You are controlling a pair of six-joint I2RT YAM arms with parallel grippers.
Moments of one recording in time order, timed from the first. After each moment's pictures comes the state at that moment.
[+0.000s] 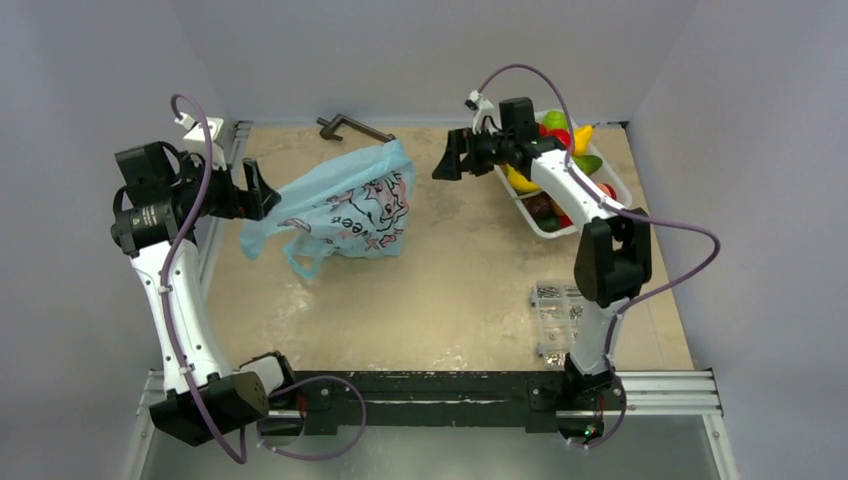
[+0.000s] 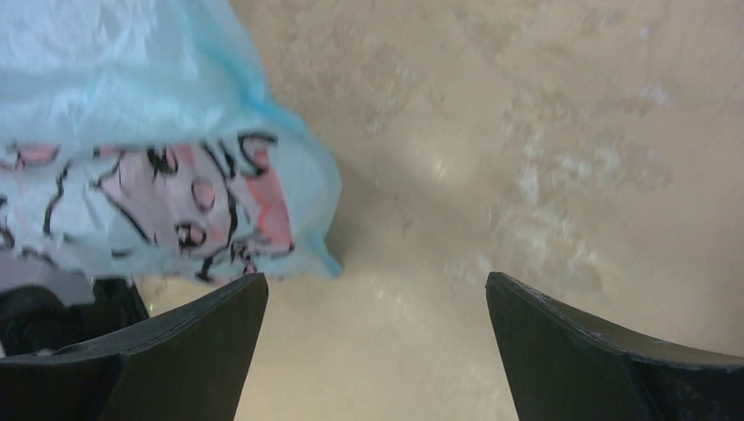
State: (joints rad) left arm 0.41 1.14 1.42 -0.95 0.68 0.24; right arm 0.33 1.98 1.75 -0.40 -0.66 0.18
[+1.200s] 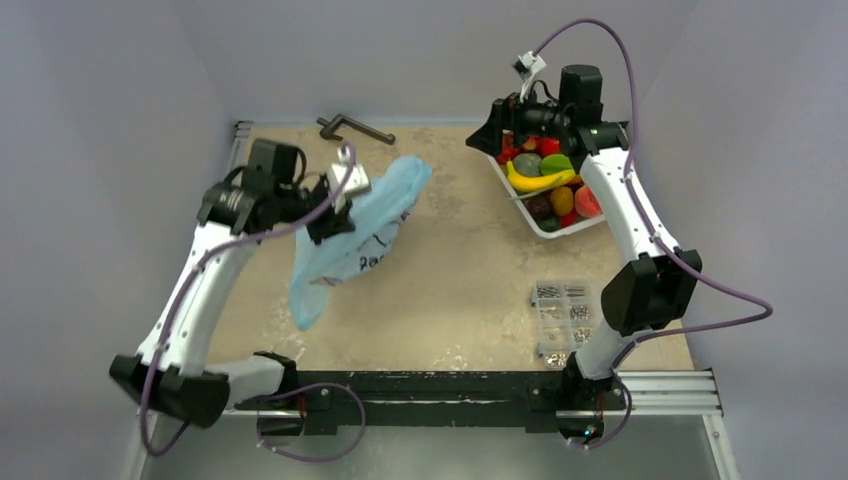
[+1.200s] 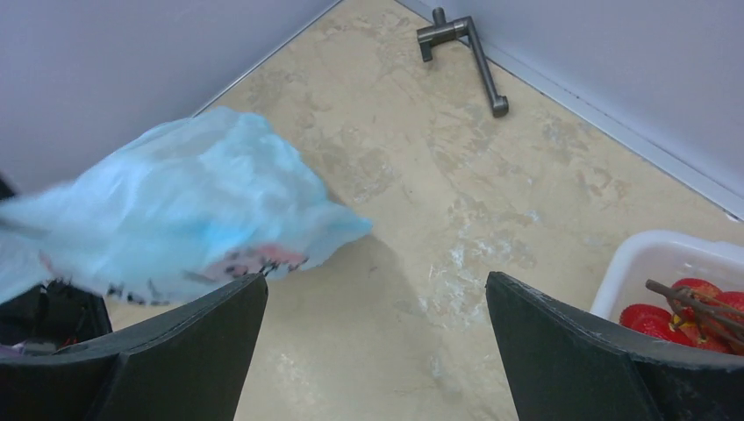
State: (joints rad) left arm -0.22 1.32 1.52 -1.06 0.61 0.61; right arm 0.19 1.70 1.74 -0.44 -0.78 -0.01
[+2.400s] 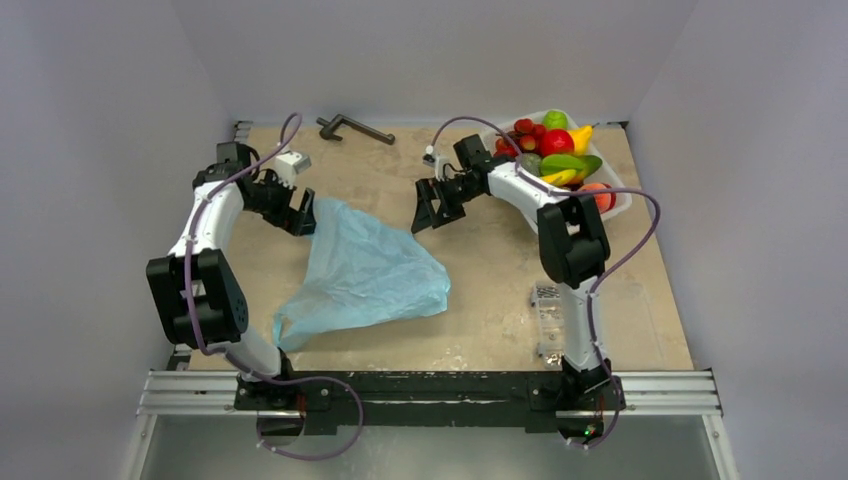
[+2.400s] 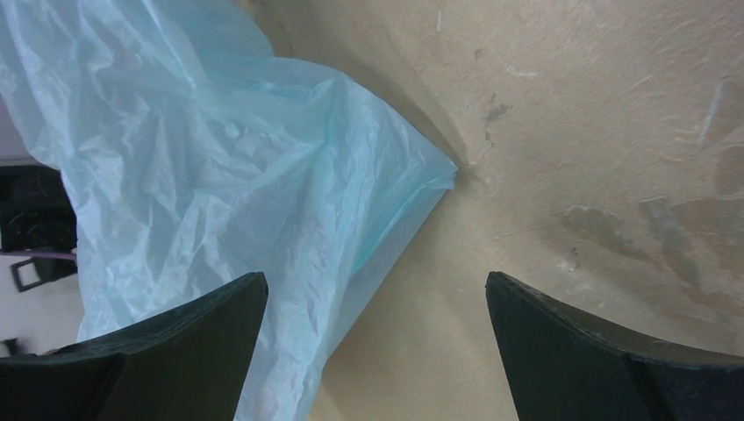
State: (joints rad) left arm 0.20 1.60 1.30 -0.88 0.62 0.61; right arm 0.44 2.15 1.71 -0.62 -0.76 0.06
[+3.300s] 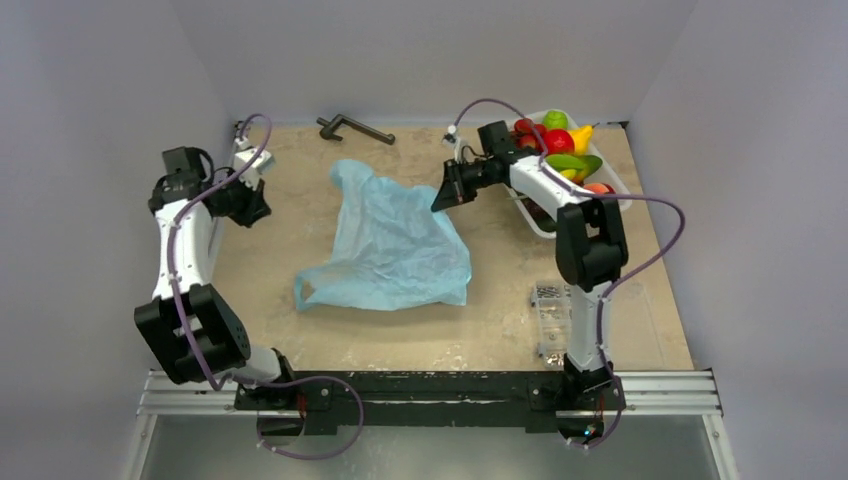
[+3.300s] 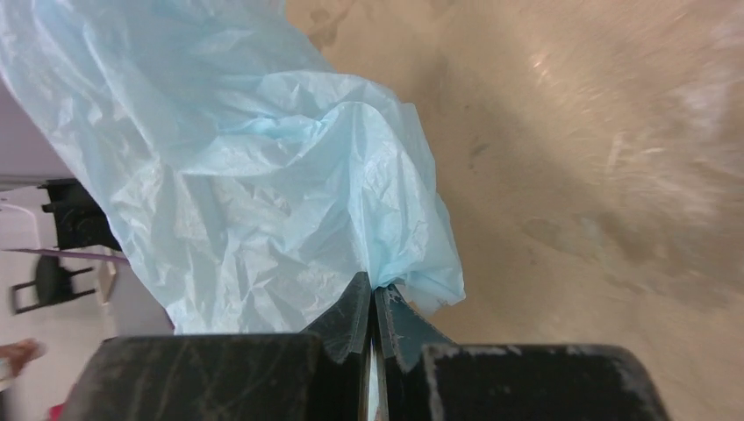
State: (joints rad) left arm 0.33 1.48 1.26 -0.83 0.68 0.78; right arm 0.39 2.15 1.70 -0.55 -0.90 0.11
